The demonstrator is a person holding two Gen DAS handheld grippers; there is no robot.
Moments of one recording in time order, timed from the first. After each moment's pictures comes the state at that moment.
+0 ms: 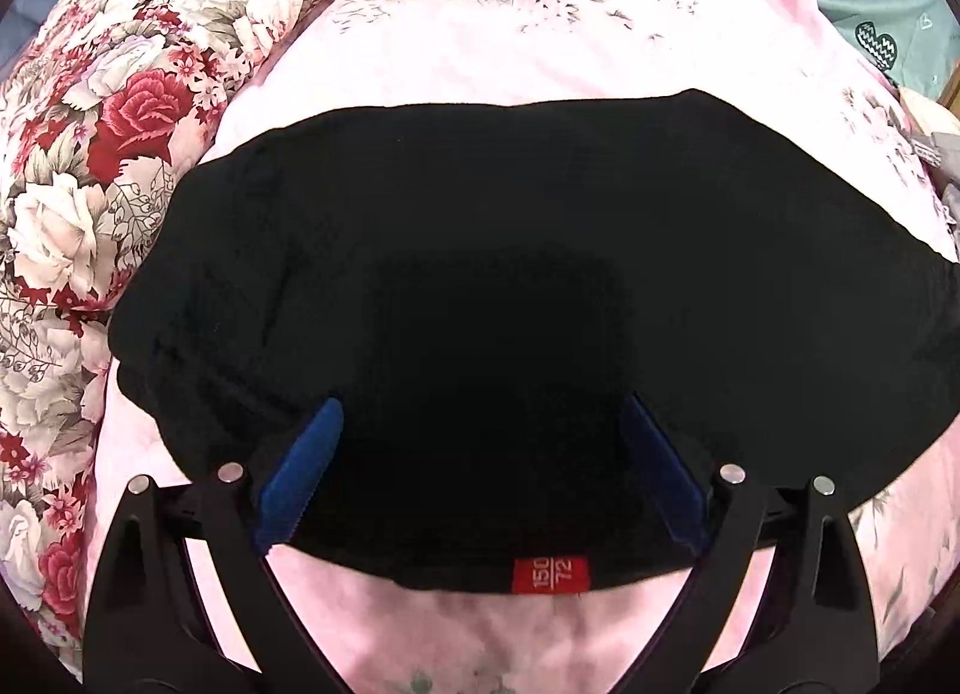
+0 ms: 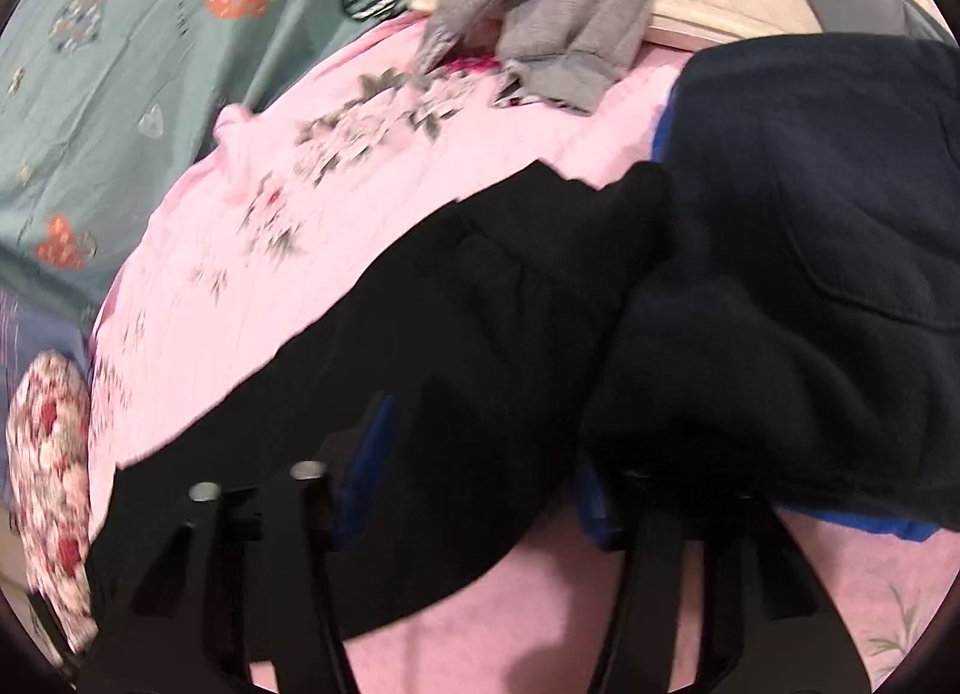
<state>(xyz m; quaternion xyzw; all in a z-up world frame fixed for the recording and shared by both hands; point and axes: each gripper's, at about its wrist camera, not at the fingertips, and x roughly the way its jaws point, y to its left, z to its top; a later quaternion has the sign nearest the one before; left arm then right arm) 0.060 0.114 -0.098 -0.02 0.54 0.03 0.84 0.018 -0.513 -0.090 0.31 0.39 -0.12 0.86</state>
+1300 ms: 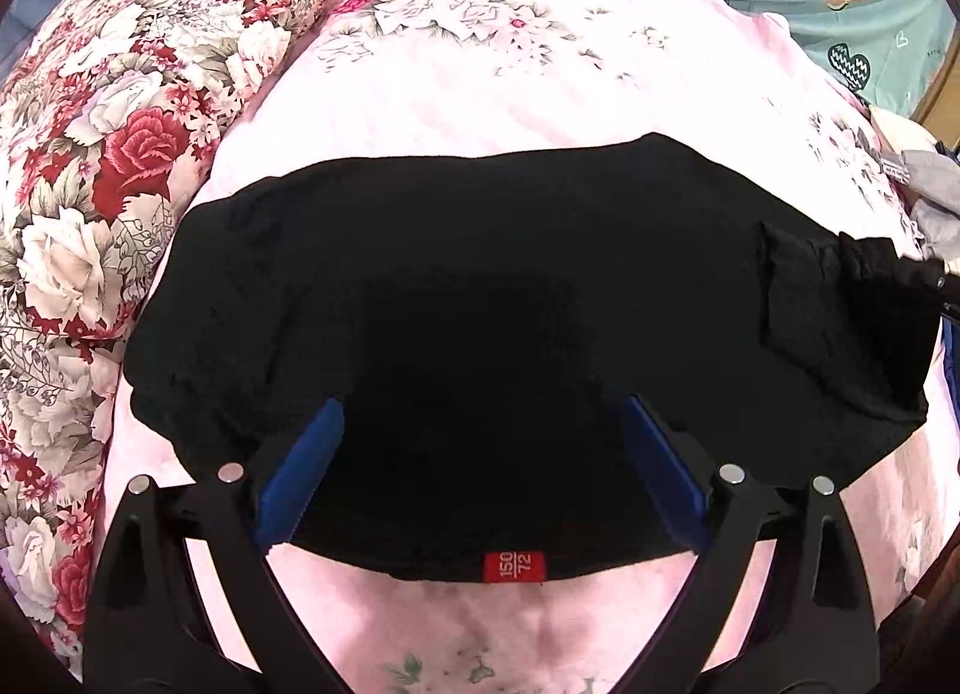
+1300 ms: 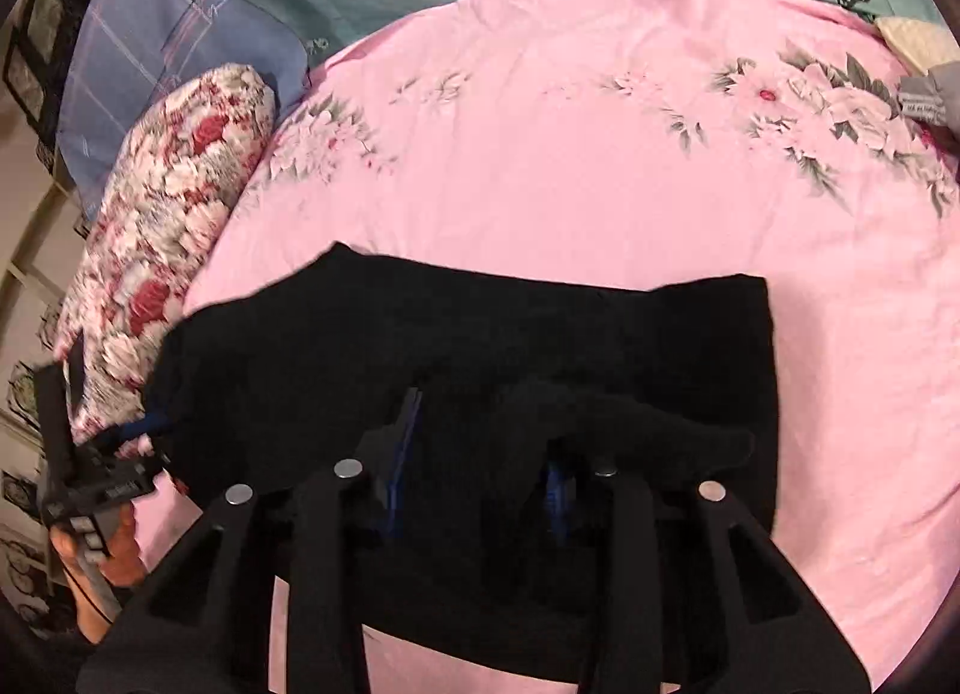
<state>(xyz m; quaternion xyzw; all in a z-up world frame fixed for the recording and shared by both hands) 0.056 0.118 -0.070 -0.03 0.52 0.00 0.86 0.125 -0.254 -0.035 0.12 0.48 0.22 0.84</state>
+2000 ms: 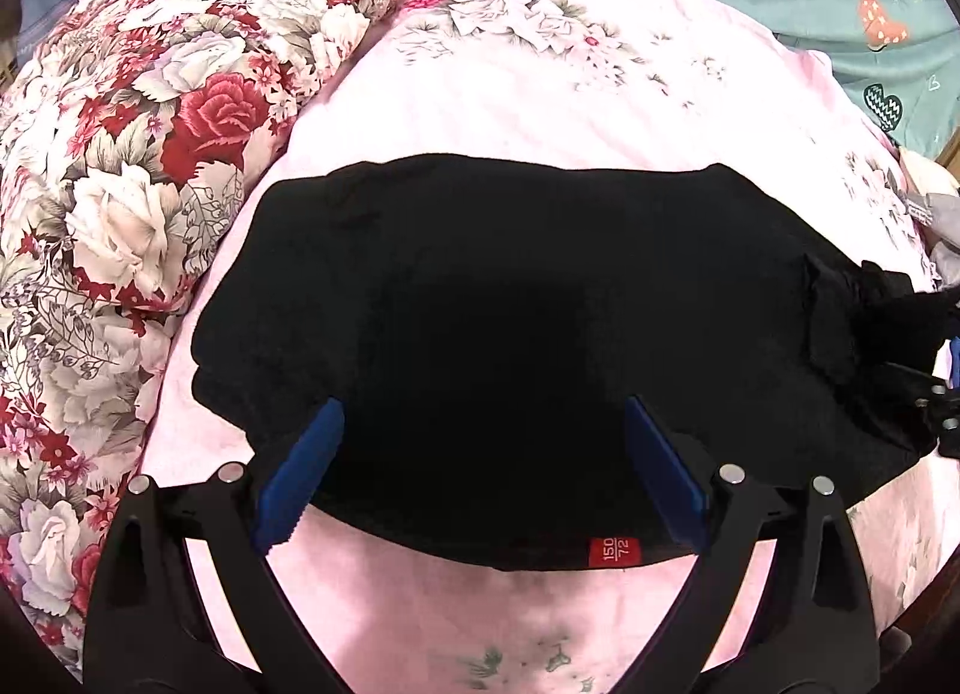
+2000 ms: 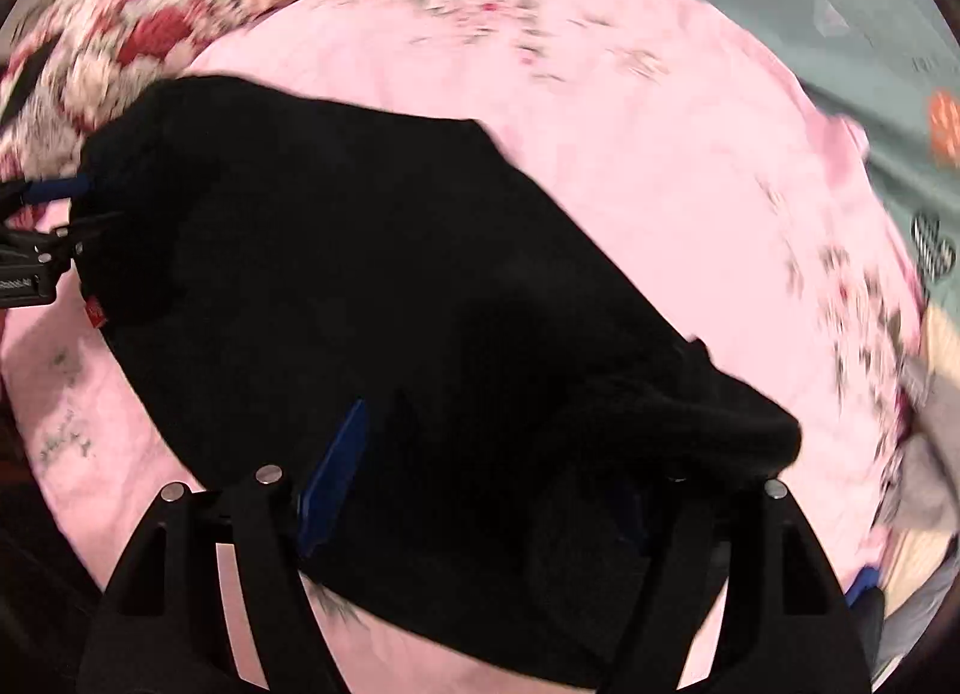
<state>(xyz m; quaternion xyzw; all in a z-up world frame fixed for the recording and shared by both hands) 0.049 0.158 -0.065 -0.06 0.51 0.04 0.86 0.112 -0.134 -0.037 -0.21 0.52 0.21 0.80</state>
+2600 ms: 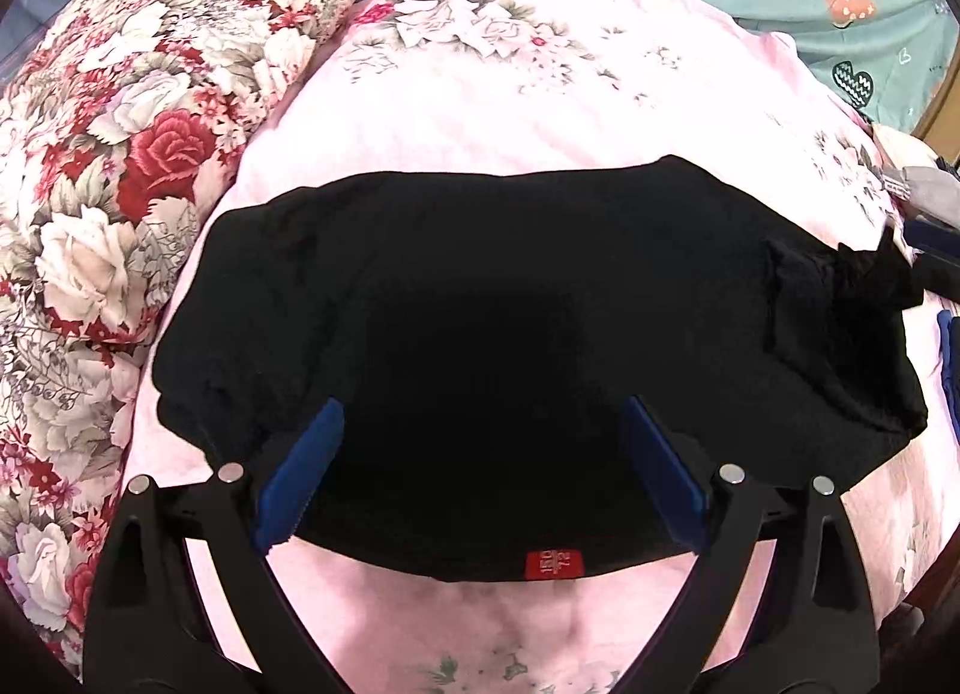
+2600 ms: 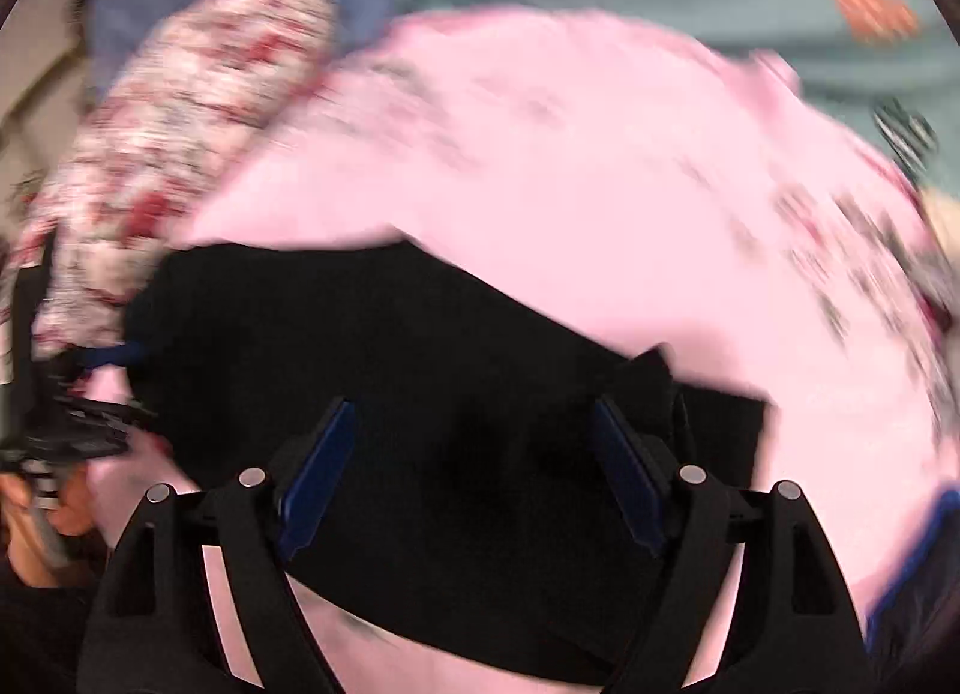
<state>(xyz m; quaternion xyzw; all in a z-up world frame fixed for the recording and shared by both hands) 0.055 0.136 -0.061 -0.04 0.50 0.01 0.86 0.112 -0.142 0.009 -0.09 0.44 0.29 0.85</state>
